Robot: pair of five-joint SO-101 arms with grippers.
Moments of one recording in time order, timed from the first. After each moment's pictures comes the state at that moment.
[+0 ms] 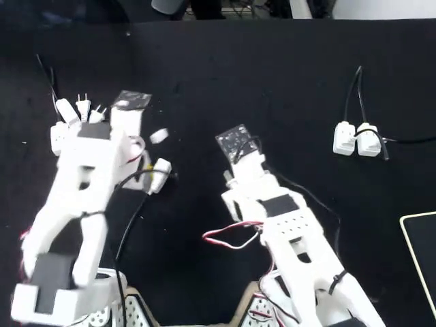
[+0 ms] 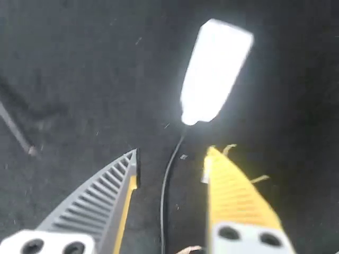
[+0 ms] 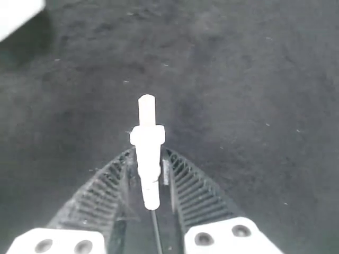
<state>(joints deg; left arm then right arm) 0.1 -14.5 27.4 76.6 -9.5 -17.0 -40.3 71.1 39.8 10.4</state>
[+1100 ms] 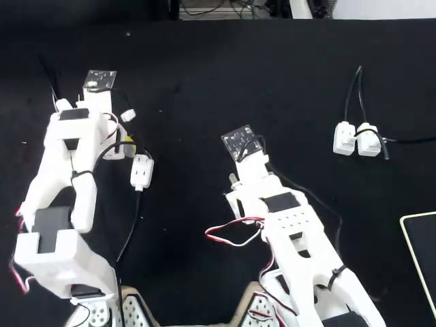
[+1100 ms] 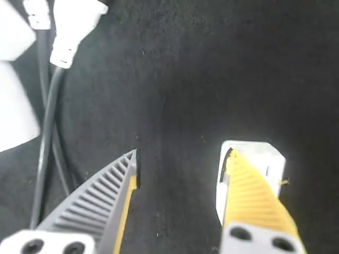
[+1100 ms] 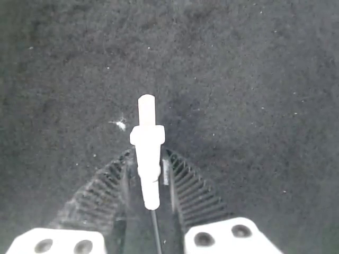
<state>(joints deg) -11.4 6.3 17.2 56.6 -11.5 -14.8 -37.2 71.1 39.6 10.4</state>
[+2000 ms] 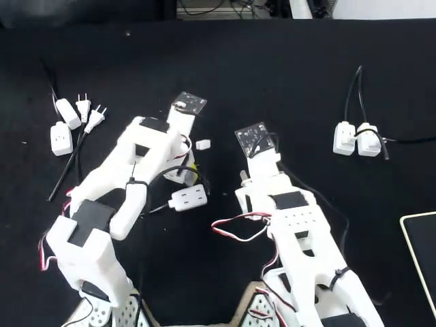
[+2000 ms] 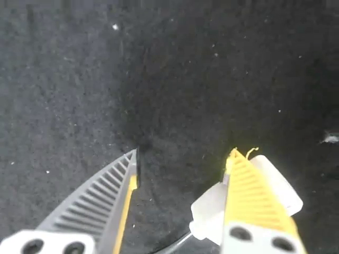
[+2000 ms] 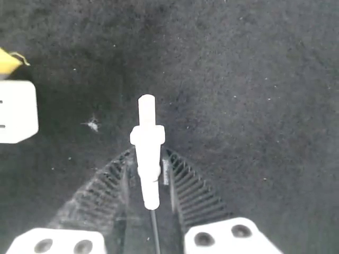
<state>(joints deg) 13.1 10.9 17.2 59.3 -9.8 -9.9 -37.2 71.1 39.6 10.4</state>
